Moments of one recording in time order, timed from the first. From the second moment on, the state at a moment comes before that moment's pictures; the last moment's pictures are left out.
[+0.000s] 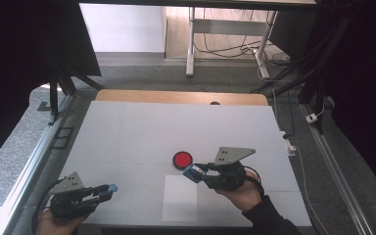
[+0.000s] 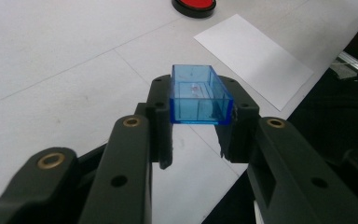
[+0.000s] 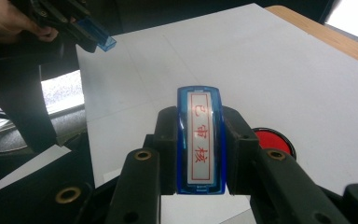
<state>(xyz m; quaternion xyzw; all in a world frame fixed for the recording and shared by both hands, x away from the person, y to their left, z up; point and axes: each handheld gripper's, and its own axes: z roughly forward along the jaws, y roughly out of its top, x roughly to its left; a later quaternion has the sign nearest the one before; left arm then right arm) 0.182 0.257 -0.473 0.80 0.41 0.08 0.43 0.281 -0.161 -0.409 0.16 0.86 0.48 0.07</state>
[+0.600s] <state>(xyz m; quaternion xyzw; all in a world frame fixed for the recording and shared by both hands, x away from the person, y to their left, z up) 0.182 0.258 -0.474 0.80 0.41 0.09 0.43 0.305 -0.149 -0.415 0.18 0.87 0.45 0.08</state>
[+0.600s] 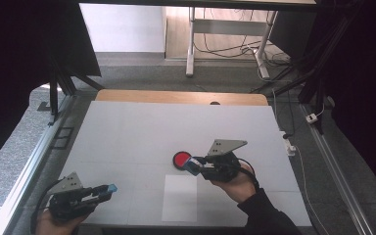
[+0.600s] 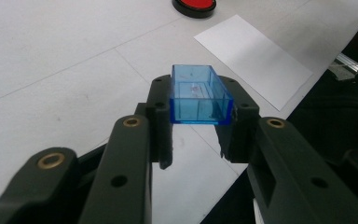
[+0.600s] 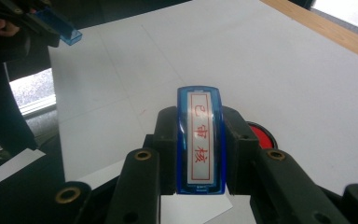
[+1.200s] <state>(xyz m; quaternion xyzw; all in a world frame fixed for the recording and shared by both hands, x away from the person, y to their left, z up) 0.182 0.257 -0.474 0.80 0.41 0.09 0.43 0.333 -0.131 -0.425 0.21 0.87 0.43 0.08</state>
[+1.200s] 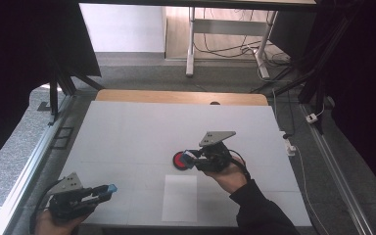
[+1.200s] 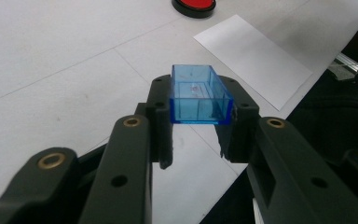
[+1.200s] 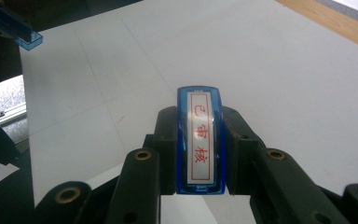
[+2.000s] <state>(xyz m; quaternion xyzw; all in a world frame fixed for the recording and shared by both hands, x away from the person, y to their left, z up) 0.183 0.257 -0.475 0.80 0.42 0.08 0.43 0.379 -0.110 -0.462 0.24 0.90 0.36 0.09</state>
